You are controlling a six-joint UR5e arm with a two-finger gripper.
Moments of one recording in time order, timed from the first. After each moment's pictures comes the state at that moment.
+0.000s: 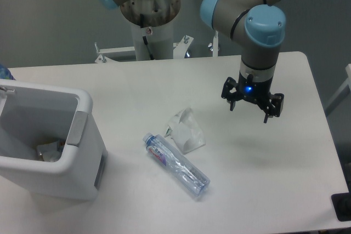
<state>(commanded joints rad) 2.67 -1.85 -1.68 -1.00 1.52 1.18</state>
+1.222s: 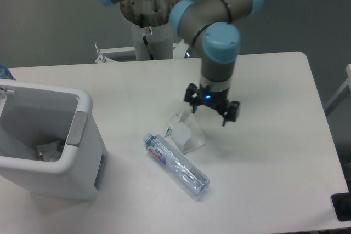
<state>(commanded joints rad) 2.49 -1.84 -1.92 -0.90 1.51 1.04</state>
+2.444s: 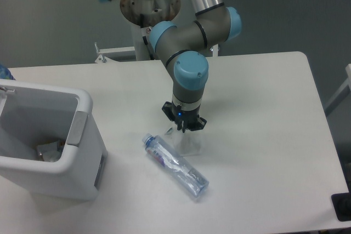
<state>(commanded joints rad) 2.45 -1.89 -1.86 -0.92 1.51 0.96</state>
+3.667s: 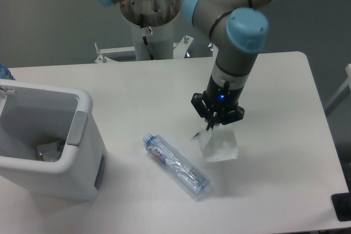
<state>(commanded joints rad) 2.56 -1.83 -1.49 -1.16 1.16 0.77</state>
